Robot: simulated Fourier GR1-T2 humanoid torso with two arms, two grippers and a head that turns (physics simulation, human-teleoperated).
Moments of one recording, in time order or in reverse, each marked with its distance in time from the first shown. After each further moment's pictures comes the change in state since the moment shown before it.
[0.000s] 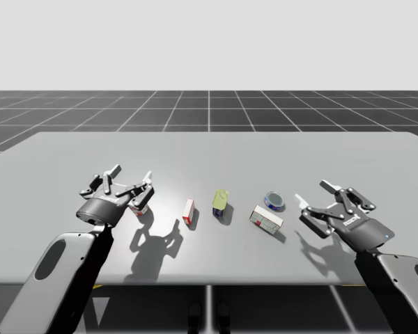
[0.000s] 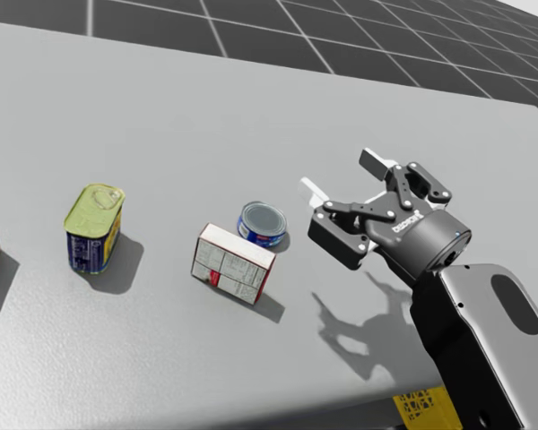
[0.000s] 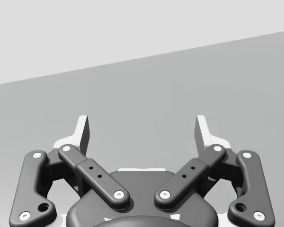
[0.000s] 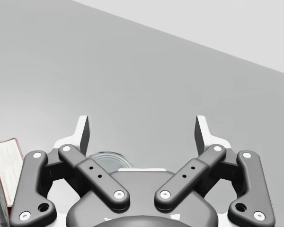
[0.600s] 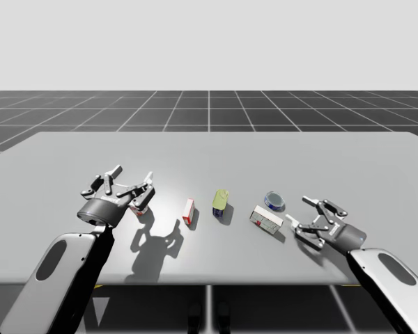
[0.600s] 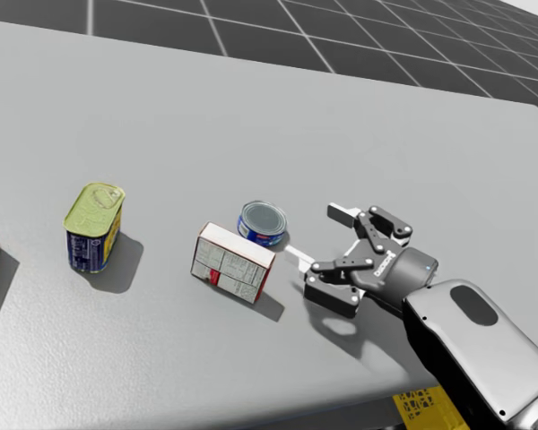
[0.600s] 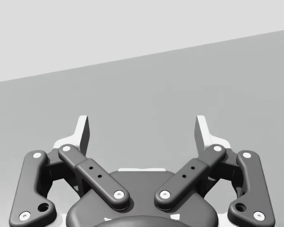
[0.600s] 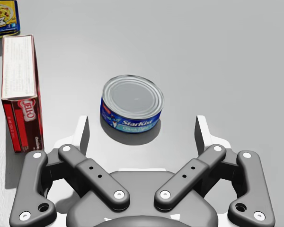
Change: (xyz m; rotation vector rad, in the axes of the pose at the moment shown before) left arm 0.000 -0.002 0.000 -0.006 0.005 0.007; right arm -0.073 -0.019 -0.004 0.246 0.119 0.029
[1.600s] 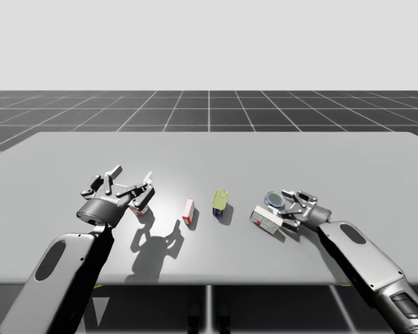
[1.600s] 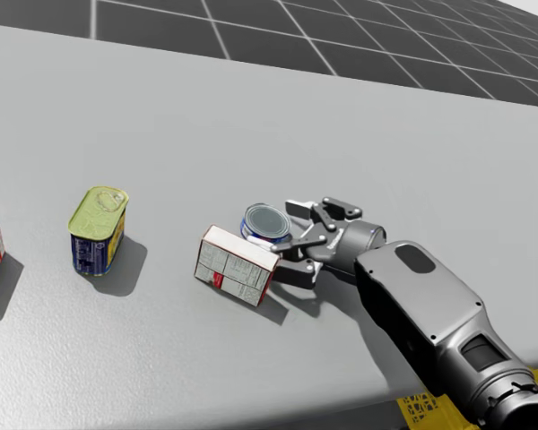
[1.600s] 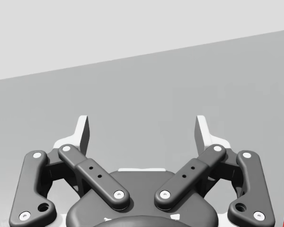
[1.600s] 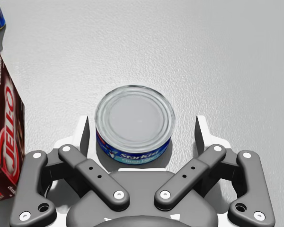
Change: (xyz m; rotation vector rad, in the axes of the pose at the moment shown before) left arm 0.001 0.001 0.000 -0.003 0.003 0.010; right arm 0.002 -0.009 -0.067 0.087 0.164 -0.086
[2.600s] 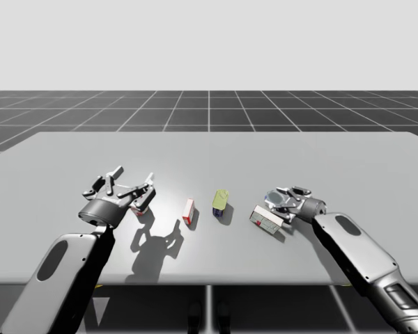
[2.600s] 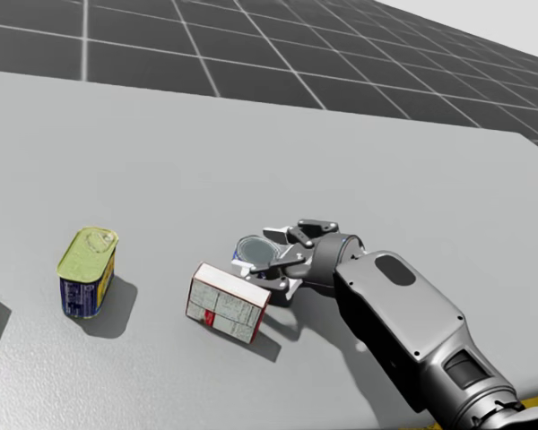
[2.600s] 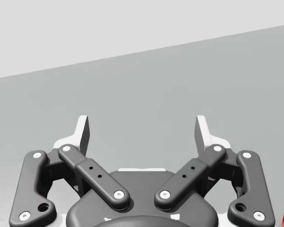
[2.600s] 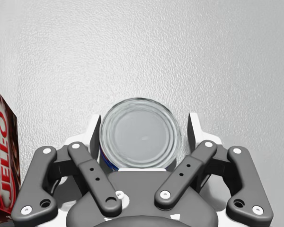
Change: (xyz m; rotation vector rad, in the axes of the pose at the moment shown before) left arm -0.002 -0.002 0.000 -0.005 0.009 -0.010; right arm 0.029 0.002 -0.015 -0.019 0.154 0.031
